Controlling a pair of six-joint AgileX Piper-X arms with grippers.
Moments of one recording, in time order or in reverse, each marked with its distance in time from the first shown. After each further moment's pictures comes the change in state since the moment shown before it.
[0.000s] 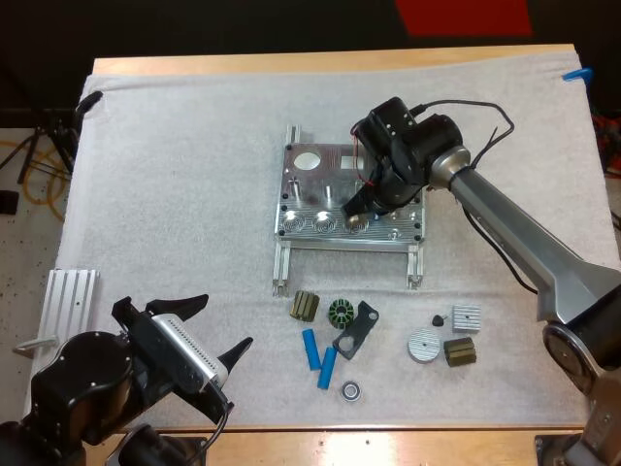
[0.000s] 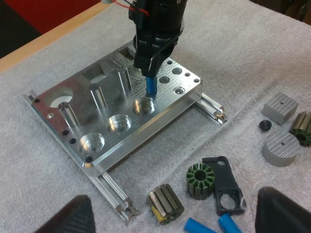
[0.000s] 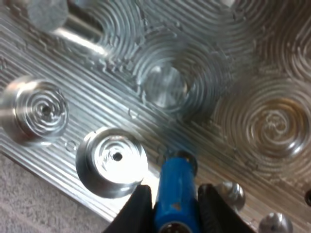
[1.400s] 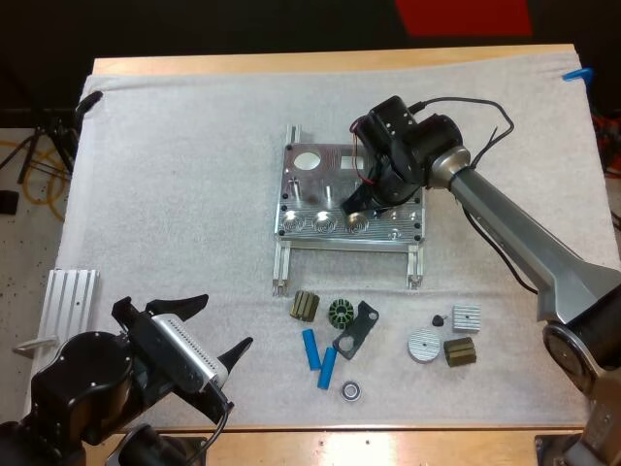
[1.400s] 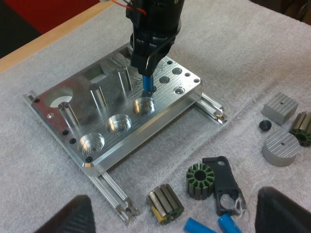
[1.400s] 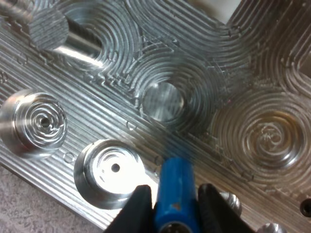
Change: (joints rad) left arm 0.000 0.000 0.000 0.000 0.000 0.000; right arm 0.000 0.000 0.001 -0.024 0.011 0.000
